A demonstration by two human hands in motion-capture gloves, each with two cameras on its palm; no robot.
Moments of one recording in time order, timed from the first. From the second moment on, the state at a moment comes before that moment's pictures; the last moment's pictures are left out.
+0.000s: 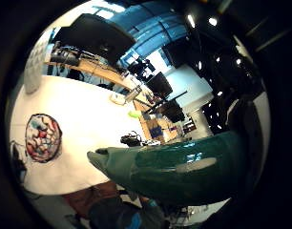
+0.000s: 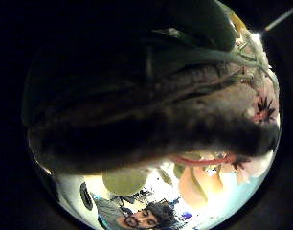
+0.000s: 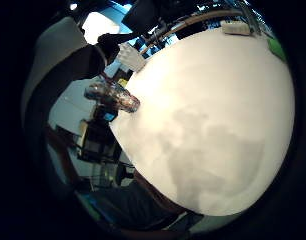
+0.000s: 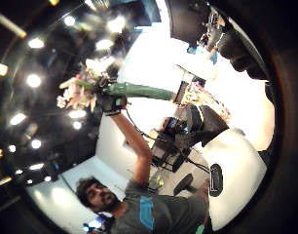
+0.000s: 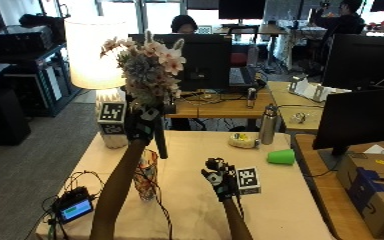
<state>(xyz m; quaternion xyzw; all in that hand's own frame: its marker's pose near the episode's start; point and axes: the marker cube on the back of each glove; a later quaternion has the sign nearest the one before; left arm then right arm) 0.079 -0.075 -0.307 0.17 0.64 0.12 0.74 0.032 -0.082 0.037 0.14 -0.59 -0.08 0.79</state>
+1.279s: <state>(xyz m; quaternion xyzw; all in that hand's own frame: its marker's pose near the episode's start) -0.111 -0.118 -0.193 0.24 0.60 0.08 0.76 0.003 -0.094 0.043 0.14 -0.55 -0.08 0.82</state>
